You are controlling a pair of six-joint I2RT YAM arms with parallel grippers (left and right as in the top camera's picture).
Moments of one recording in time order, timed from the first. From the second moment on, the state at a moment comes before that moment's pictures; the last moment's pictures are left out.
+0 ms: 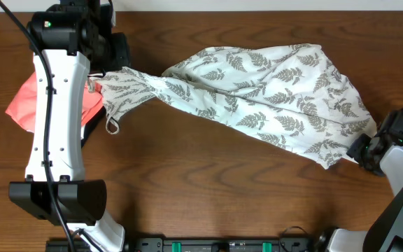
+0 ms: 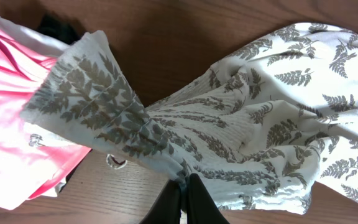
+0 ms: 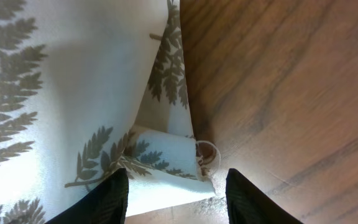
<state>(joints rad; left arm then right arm) -0.03 1.83 2.07 -1.39 0.05 -0.17 -0.48 1.52 0.73 -0.45 0.09 0.25</state>
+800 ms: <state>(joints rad) -0.03 1.83 2.07 -1.39 0.05 -0.17 -0.48 1.61 0.73 -0.35 0.05 0.25</state>
